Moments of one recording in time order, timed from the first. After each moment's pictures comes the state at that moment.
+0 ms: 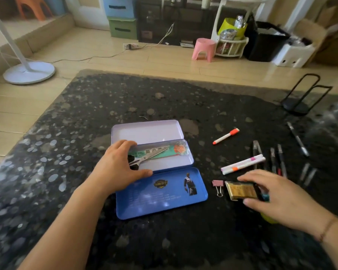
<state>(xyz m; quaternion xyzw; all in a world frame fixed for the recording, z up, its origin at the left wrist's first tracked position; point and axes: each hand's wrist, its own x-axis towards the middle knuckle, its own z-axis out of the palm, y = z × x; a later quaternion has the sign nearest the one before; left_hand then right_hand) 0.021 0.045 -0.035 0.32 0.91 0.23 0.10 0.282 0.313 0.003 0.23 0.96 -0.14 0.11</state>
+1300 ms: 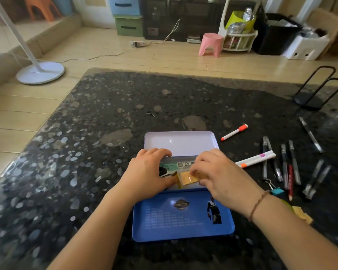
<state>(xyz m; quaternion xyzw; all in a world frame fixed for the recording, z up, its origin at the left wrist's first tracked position) 0.058 0.068 -0.042 0.41 0.87 0.25 0.10 0.195 0.231 0.005 0.04 0.98 -0.18 0.00</state>
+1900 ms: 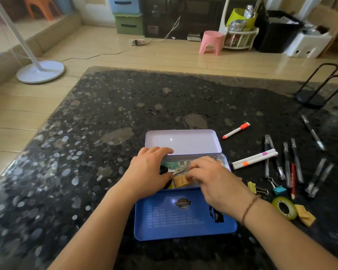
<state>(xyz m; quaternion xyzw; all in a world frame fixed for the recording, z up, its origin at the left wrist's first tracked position) 0.057 0.069 -0.040 0.41 0.87 0.24 0.11 0.191 0.224 -0.023 0.02 0.98 -0.21 -0.01</state>
